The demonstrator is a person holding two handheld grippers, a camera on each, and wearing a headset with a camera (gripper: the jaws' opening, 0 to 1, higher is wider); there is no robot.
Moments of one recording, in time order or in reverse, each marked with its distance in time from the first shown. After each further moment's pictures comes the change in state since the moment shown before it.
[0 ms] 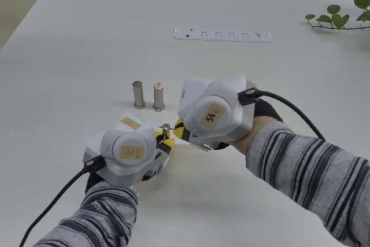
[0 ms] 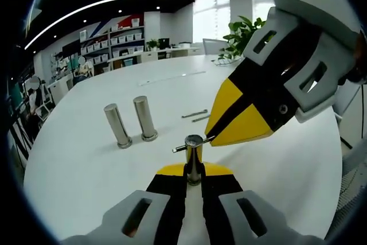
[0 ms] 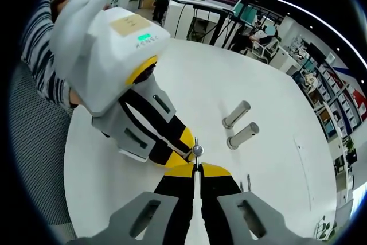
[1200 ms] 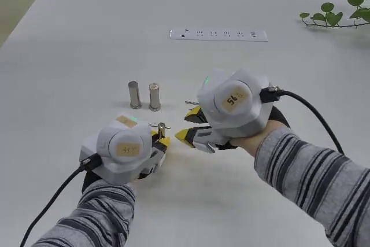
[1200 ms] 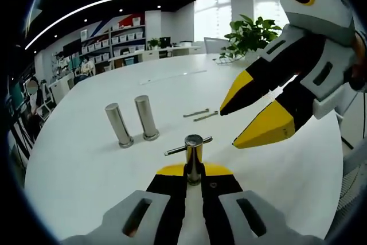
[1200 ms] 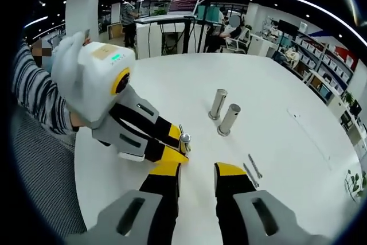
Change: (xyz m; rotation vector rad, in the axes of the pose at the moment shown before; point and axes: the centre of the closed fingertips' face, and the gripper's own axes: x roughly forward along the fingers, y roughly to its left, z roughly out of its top) left arm 0.000 0.003 -0.001 0.000 0.012 0.010; right arm -0.016 -0.010 -0.018 0.337 -0.094 -0.050
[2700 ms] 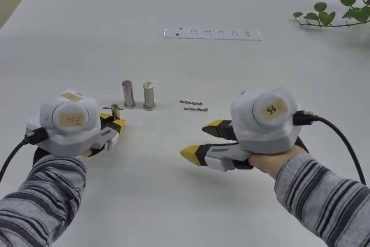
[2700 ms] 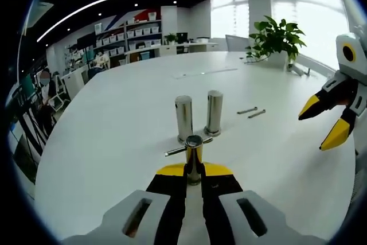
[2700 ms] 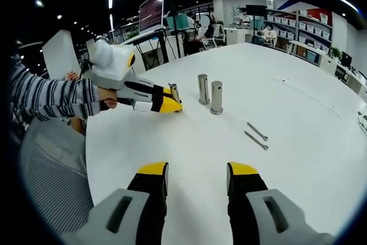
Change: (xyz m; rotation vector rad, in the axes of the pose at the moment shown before) left arm -0.013 0.084 -0.003 -0.064 0.018 0.101; right arm -0.014 0.006 -0.033 0.297 -0.068 0.007
